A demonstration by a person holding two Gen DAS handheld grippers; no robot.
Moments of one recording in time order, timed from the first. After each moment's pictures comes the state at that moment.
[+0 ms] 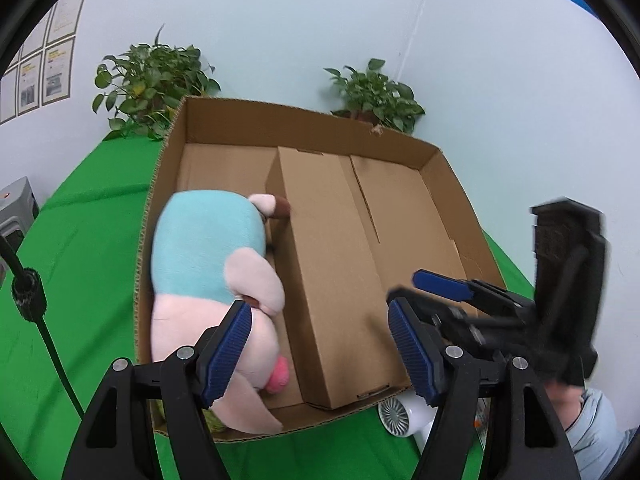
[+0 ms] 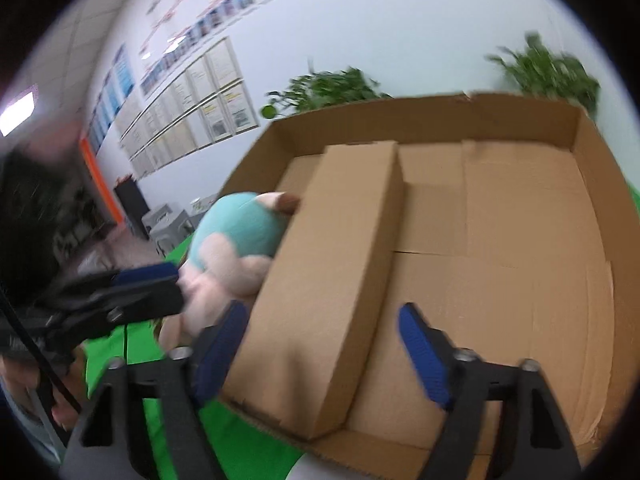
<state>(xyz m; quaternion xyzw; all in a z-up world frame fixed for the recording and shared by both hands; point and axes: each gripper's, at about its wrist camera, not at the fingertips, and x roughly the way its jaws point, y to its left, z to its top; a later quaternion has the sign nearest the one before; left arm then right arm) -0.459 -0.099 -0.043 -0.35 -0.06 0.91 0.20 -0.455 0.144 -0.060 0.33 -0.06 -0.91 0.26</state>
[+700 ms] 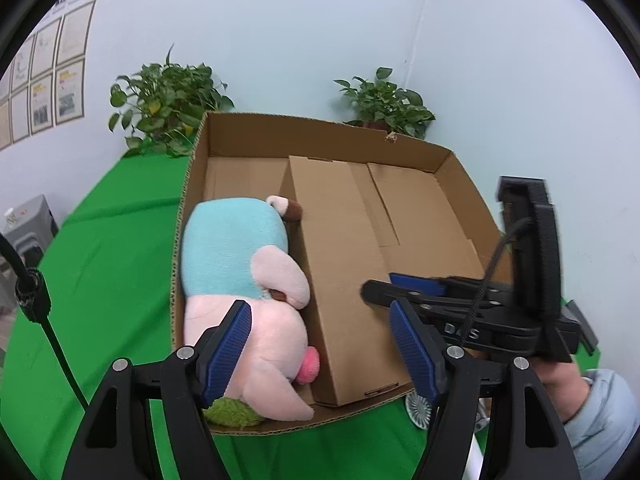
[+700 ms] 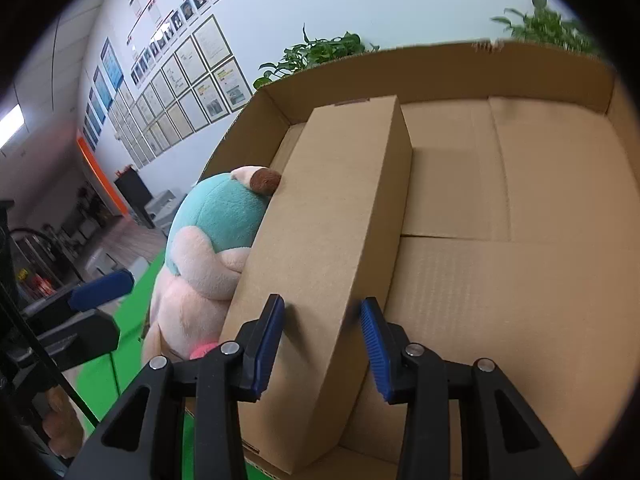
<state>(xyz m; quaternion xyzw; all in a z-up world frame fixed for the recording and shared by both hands) -0.431 -0.105 -0.038 -0.33 -0.03 0.93 0.17 -0.483 0.111 -0.078 0.37 -0.06 -0.89 0.27</state>
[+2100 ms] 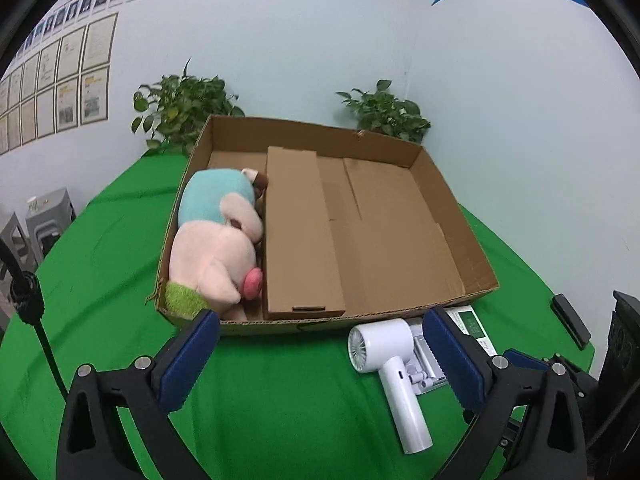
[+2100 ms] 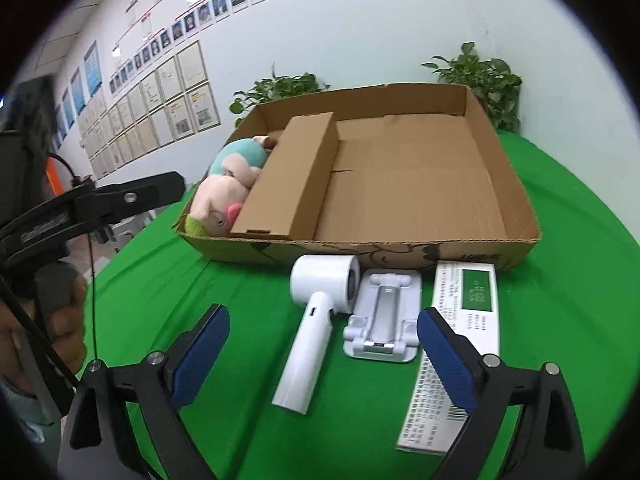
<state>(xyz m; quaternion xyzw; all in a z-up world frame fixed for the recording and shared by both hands) -0.310 -0.062 -0.030 -0.31 -0.05 0.94 0.13 -0.273 0.180 -0.078 0.31 -0.04 -0.93 0.17</state>
